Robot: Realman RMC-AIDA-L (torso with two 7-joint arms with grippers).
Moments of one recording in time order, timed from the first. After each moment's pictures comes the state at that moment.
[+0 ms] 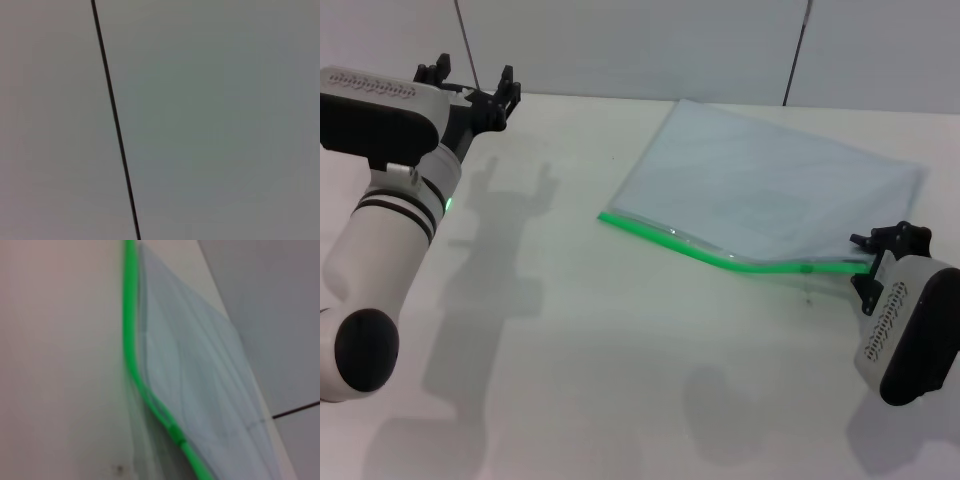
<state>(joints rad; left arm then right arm) -0.53 -2.02 -0.98 -0.59 1.95 0.68 0.48 0.12 2.04 -1.93 -1.21 -2.69 -0.23 1.93</state>
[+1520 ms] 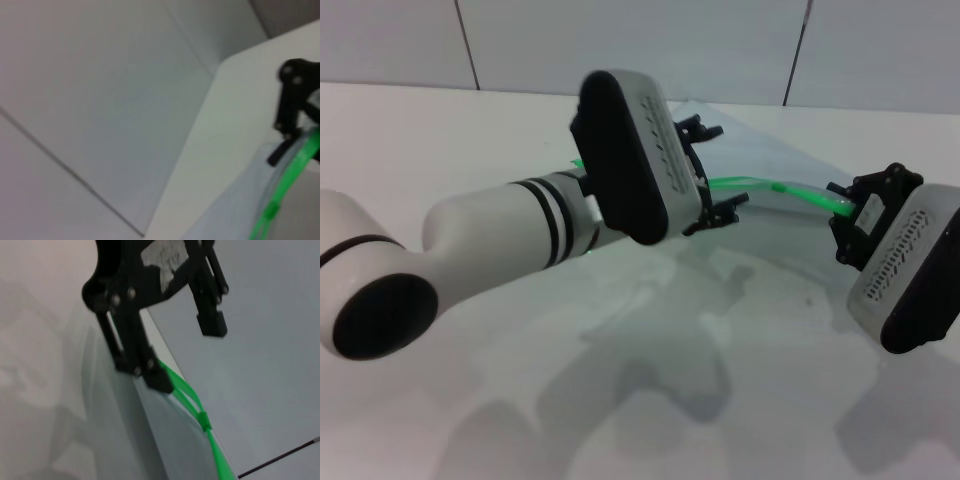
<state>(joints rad) -0.48 -1.90 -0.91 -1.27 2.47 -0.14 0.75 0.09 2.03 -1.94 -1.47 -2.68 -0.34 2.09</state>
